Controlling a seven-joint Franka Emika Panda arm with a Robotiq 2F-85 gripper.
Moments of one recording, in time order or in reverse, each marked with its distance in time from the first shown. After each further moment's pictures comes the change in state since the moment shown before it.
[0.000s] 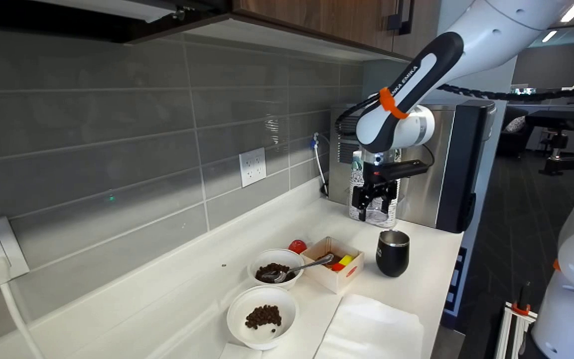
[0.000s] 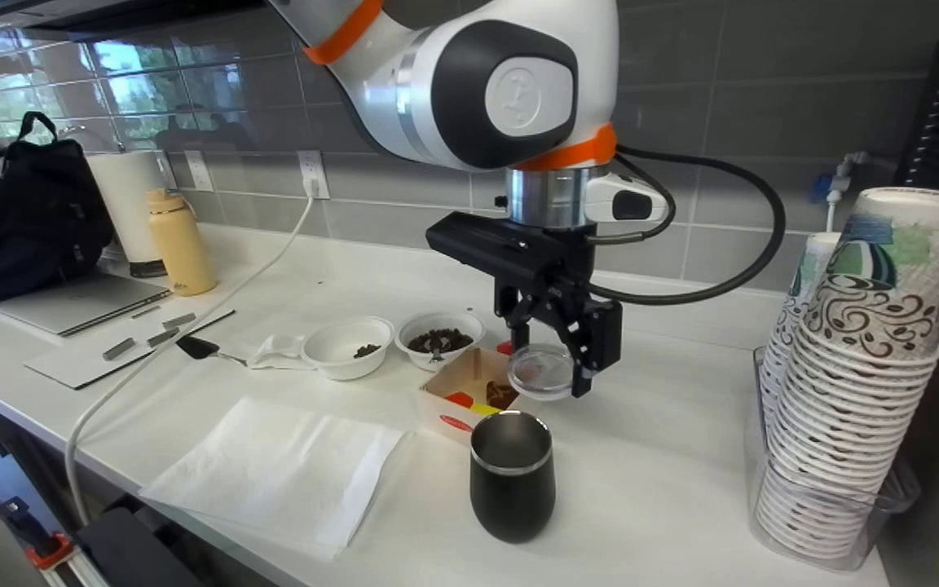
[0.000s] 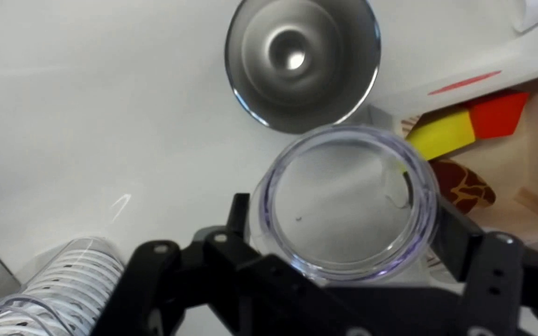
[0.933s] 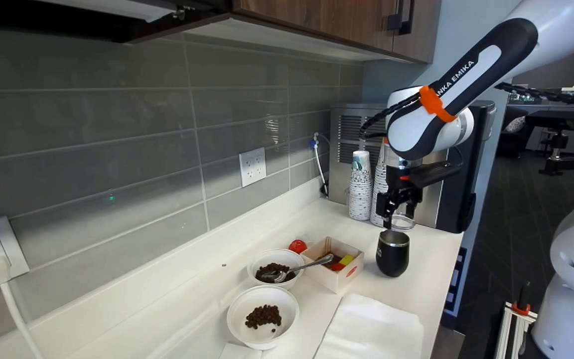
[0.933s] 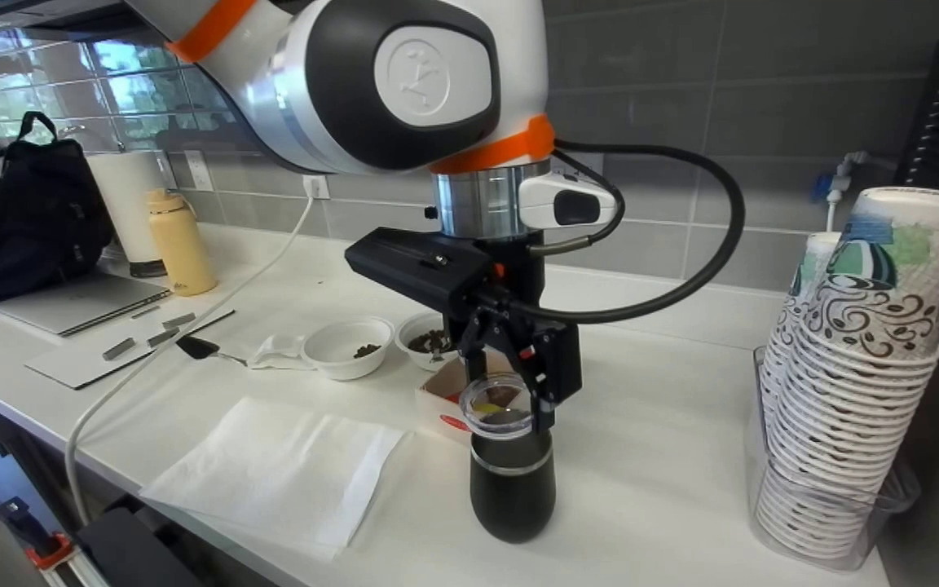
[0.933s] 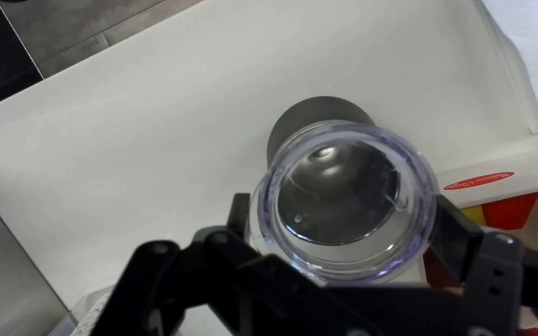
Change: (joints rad) arm -0.073 -0.238 0.034 -0.219 -0.157 -0.010 0.056
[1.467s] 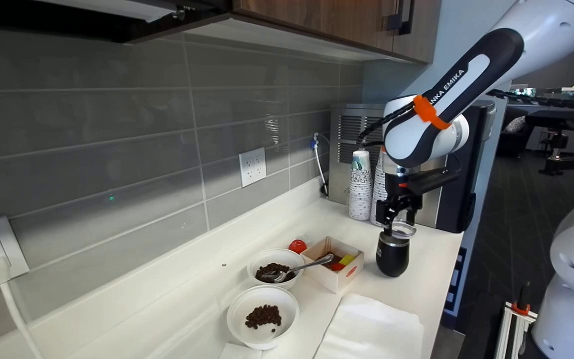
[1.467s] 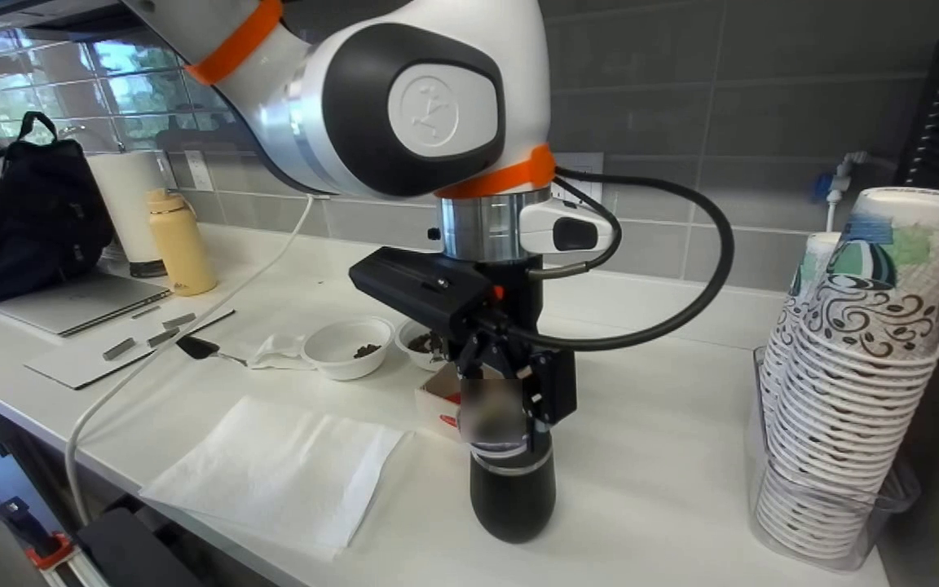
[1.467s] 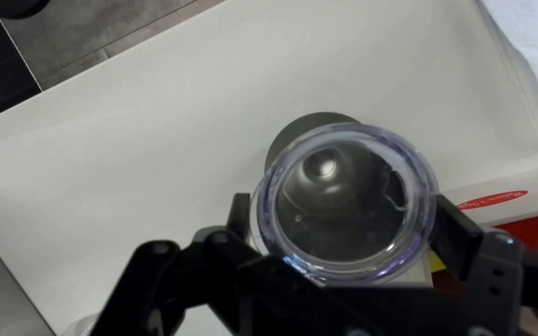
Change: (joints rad) arm 0.000 0.056 0.004 0.000 0.000 0.017 0.013
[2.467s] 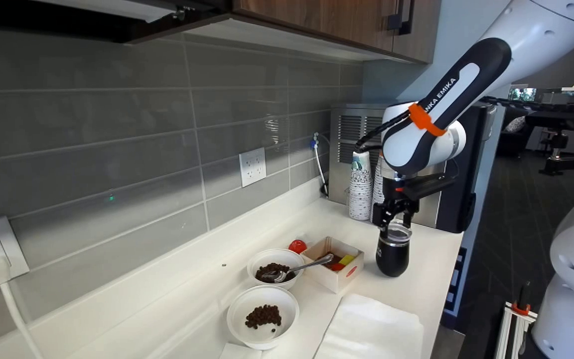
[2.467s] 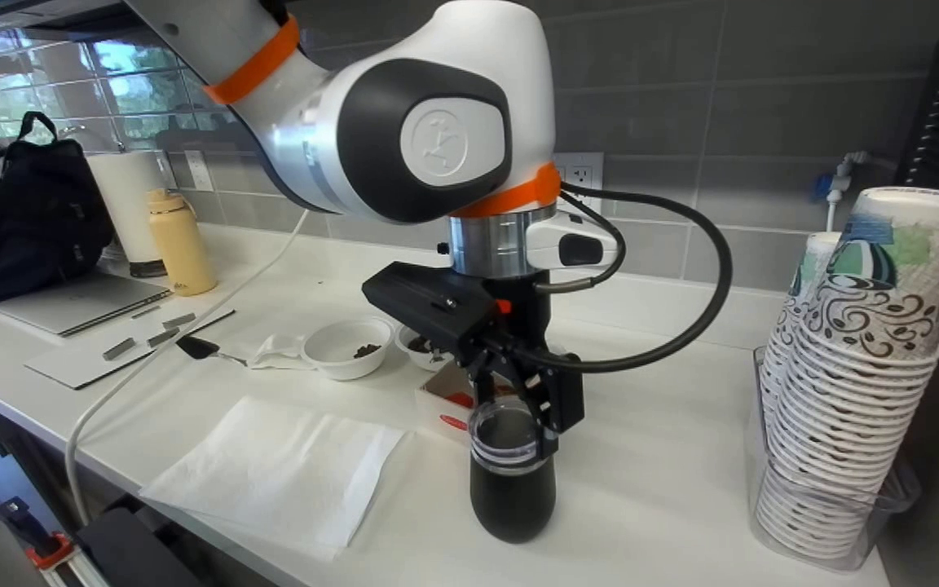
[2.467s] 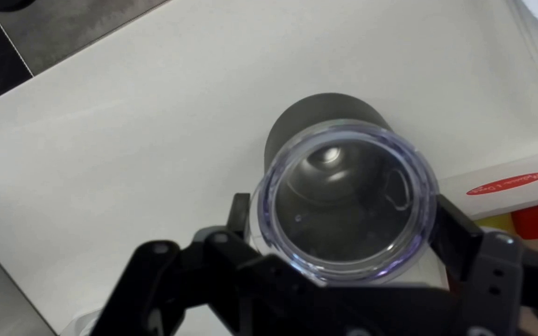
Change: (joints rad) arm -0.001 0.052 -0.004 0.000 0.001 0.083 0.026
